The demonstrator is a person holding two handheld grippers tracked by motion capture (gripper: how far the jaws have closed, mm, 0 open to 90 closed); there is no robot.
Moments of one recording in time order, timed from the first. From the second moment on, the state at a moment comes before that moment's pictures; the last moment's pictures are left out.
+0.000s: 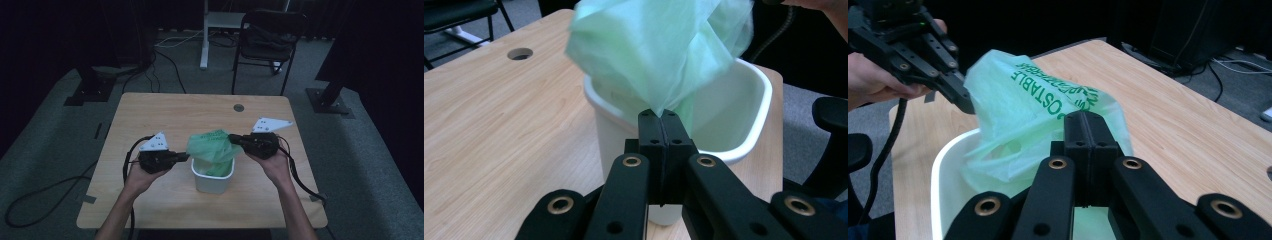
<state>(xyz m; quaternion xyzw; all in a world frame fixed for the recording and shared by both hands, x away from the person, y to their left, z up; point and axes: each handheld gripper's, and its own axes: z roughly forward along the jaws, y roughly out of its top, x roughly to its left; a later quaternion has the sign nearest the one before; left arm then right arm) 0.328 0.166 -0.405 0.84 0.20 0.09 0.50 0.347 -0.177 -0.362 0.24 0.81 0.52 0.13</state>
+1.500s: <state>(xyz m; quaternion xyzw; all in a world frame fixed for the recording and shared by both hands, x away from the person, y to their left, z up) 0.332 0.250 -0.435 0.79 0.33 0.08 0.51 0.366 -0.224 -0.383 0.38 0.78 0.48 0.14</state>
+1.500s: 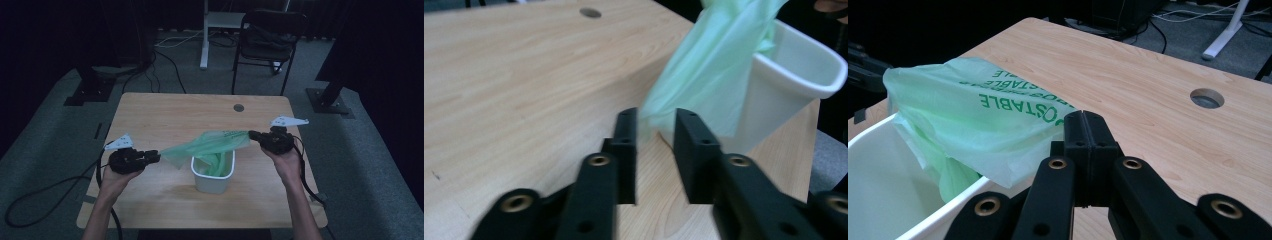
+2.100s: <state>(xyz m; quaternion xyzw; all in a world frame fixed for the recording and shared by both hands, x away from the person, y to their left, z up) 0.345 0.143 -0.390 0.86 0.21 0.13 0.44 0.365 -0.212 -0.380 0.36 0.78 0.49 0.13</state>
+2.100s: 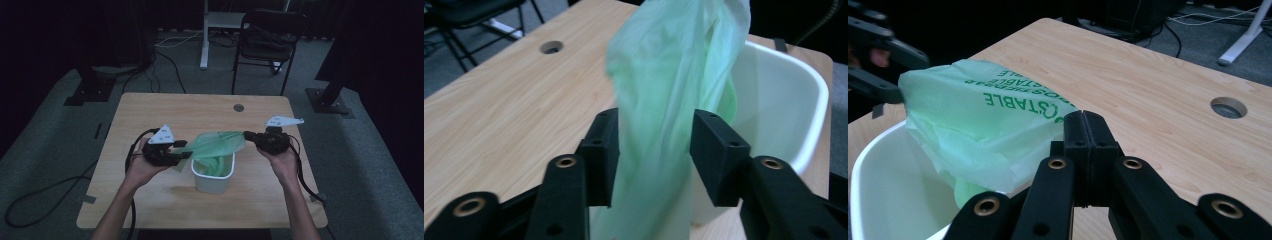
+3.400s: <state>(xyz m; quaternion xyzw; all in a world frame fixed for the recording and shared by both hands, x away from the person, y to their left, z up) 0.364 0.149 -0.383 0.80 0.25 0.05 0.53 0.349 -0.207 -0.396 0.36 0.79 0.49 0.10</state>
